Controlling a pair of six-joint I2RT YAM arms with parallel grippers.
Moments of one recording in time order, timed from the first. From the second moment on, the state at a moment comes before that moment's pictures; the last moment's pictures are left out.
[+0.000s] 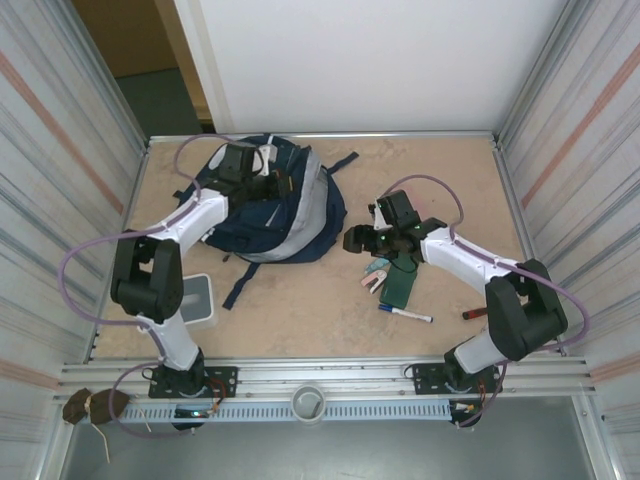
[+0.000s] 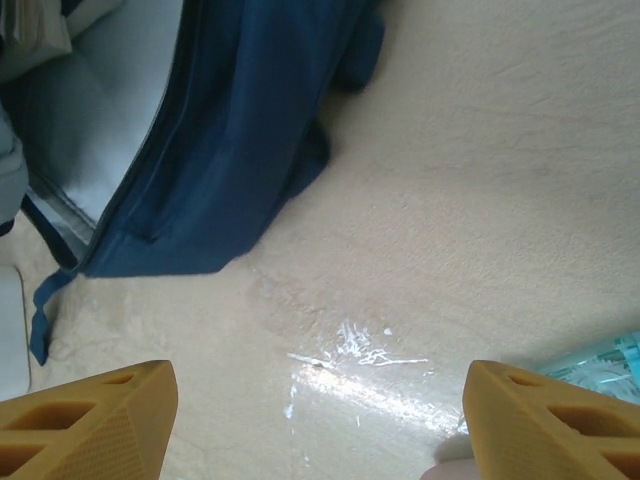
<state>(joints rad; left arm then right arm) -0.34 1.78 1.34 -0.22 0.37 -0.46 0.49 1.49 0.93 -0.38 -0.29 0.58</state>
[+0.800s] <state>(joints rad) -0.43 1.42 0.89 -0.19 0.07 0.54 0.52 1.87 1.14 -0.18 -0.36 0.67</state>
